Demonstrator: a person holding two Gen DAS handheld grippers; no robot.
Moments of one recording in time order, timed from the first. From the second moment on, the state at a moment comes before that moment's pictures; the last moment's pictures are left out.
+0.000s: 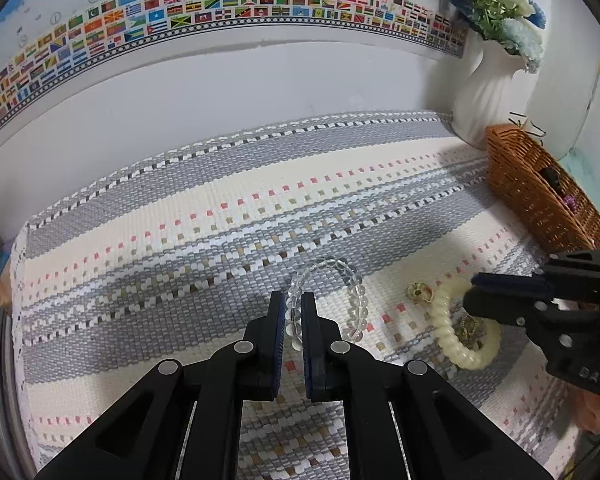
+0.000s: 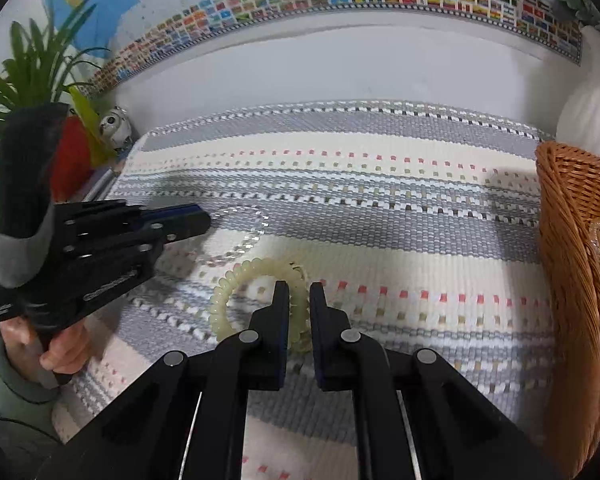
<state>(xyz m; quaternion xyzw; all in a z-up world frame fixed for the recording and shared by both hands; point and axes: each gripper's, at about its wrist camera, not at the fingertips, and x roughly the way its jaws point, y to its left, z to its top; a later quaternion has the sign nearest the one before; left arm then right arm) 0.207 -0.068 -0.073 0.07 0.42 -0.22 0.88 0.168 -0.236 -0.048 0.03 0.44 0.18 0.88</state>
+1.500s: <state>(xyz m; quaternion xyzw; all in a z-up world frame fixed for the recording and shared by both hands) 0.188 -0.074 -0.062 0.08 0.38 -0.22 0.90 0.127 -0.276 -0.025 0.08 0.41 0.16 0.90</state>
